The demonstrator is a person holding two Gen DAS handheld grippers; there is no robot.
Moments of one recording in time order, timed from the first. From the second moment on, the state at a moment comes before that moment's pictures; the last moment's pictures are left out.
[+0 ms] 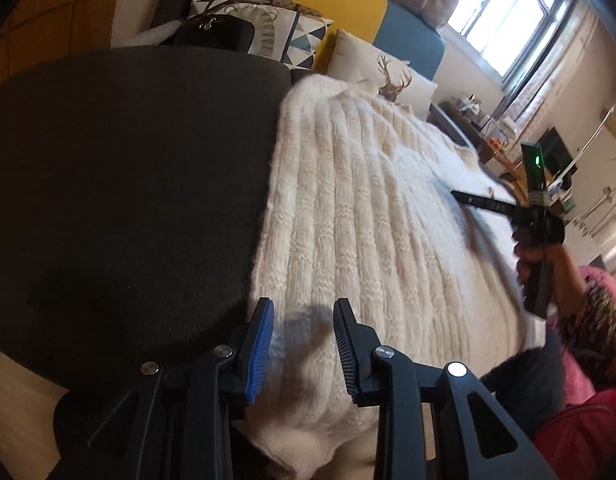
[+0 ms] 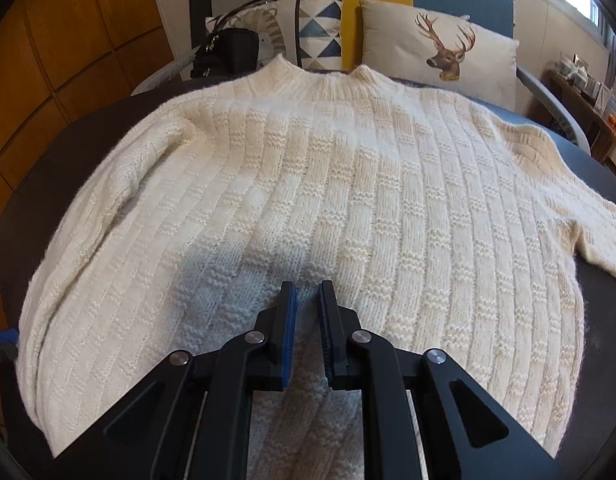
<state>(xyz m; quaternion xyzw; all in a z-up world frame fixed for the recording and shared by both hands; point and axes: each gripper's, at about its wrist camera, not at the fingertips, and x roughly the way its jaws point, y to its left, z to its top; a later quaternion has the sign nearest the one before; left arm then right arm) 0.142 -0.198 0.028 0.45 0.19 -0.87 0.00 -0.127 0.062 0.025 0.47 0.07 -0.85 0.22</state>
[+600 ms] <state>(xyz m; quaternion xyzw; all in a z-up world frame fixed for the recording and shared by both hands) 0.159 -0.181 0.021 0.47 0.11 -0.88 0.04 -0.132 0.064 0.024 0.49 0.05 -0.84 0.22</state>
